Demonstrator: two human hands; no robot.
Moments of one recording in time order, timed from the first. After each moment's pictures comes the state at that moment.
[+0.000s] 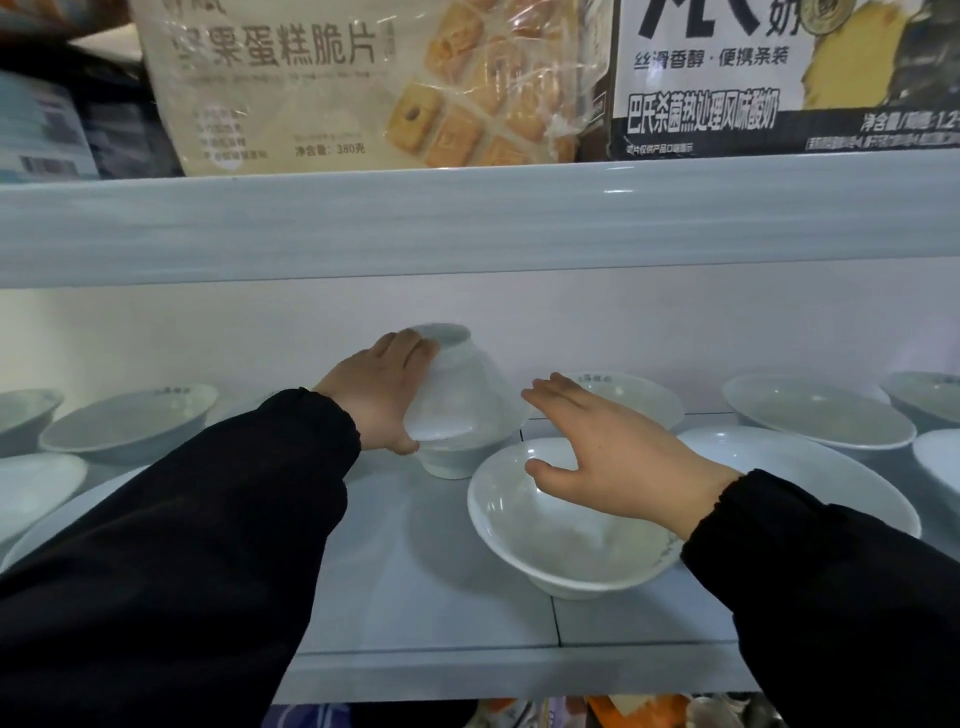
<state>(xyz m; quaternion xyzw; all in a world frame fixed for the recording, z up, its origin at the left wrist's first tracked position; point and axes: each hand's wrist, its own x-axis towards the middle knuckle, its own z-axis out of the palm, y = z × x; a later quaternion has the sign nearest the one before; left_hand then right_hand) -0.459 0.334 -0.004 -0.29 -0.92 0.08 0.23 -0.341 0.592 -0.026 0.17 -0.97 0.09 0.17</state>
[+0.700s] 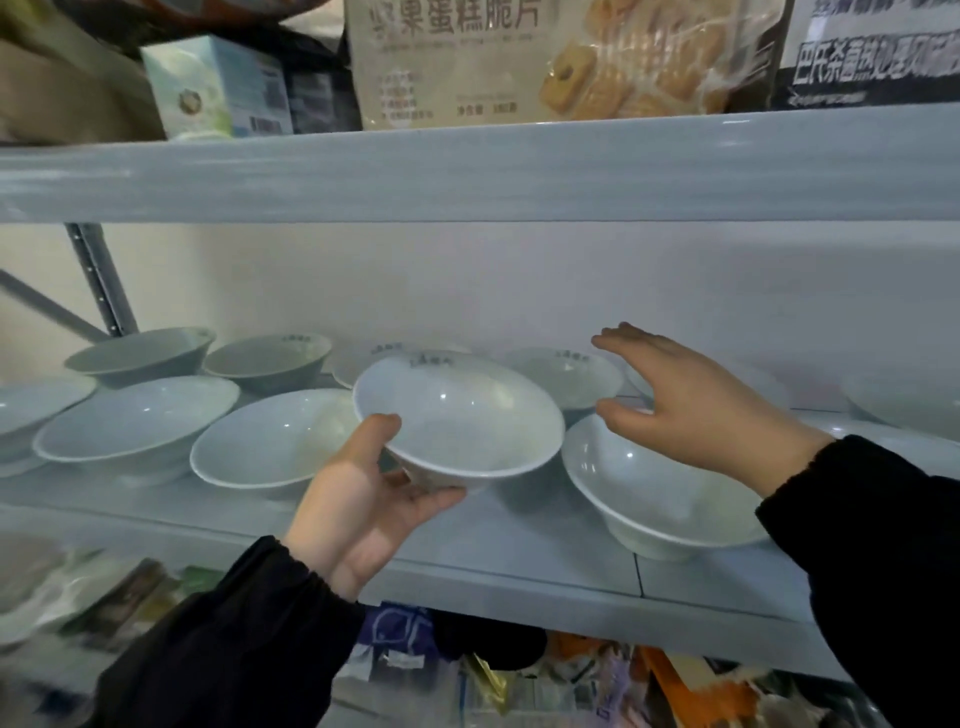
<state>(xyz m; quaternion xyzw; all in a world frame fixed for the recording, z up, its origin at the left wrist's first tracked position) -0.286 0.283 -0.059 0.05 -0.43 -0.90 -0.02 -0.338 0.565 -0.013 0.23 -0.94 0.16 0.21</state>
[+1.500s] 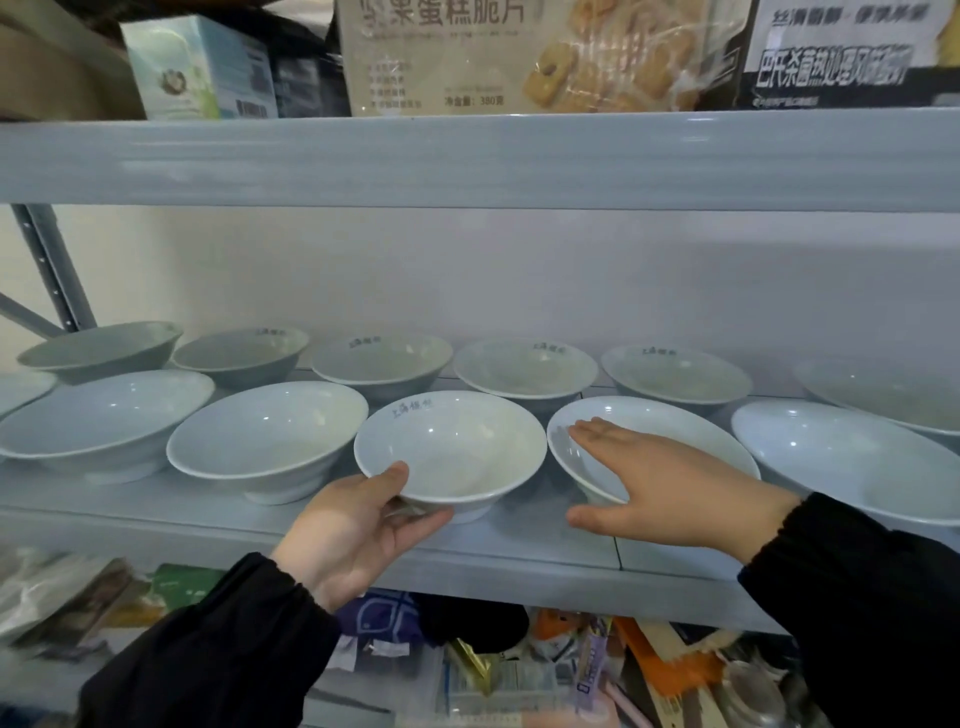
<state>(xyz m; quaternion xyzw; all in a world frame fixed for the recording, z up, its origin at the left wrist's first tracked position) -0.284 0.271 -0.094 0.11 -0.47 -0.87 -0.10 -0.295 0.558 -0.059 0.19 -0.98 0.05 0.01</state>
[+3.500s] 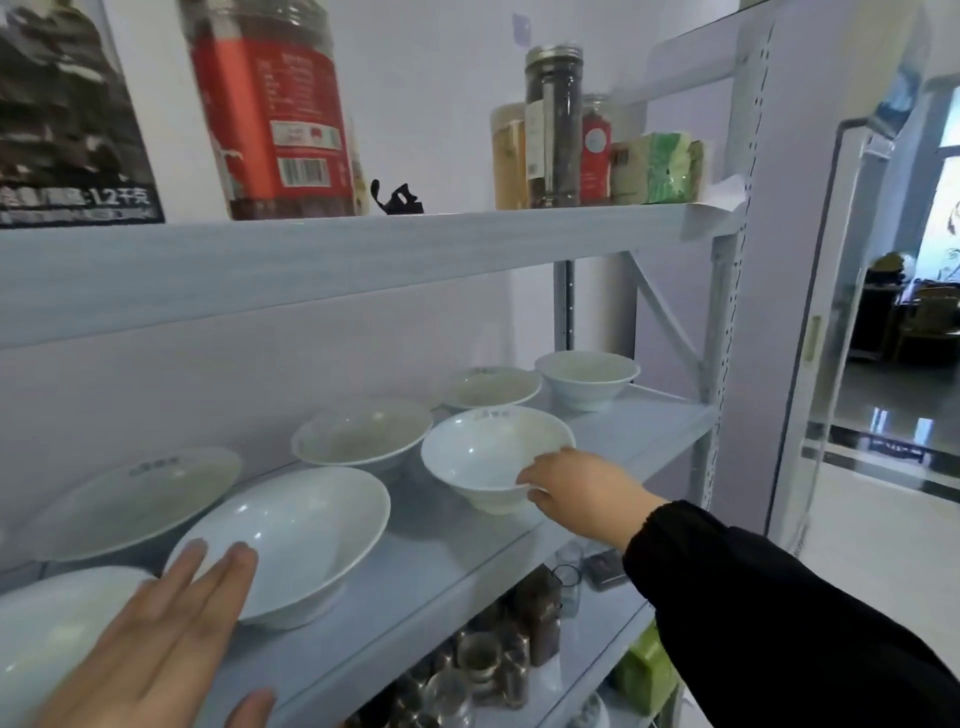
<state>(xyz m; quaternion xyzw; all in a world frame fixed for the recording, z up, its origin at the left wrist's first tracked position) -0.254 0.580 -0.061 -0.53 -0.80 -0.13 0.26 -0.154 0.953 -0.078 -0.20 -0.98 -0.02 0.07</state>
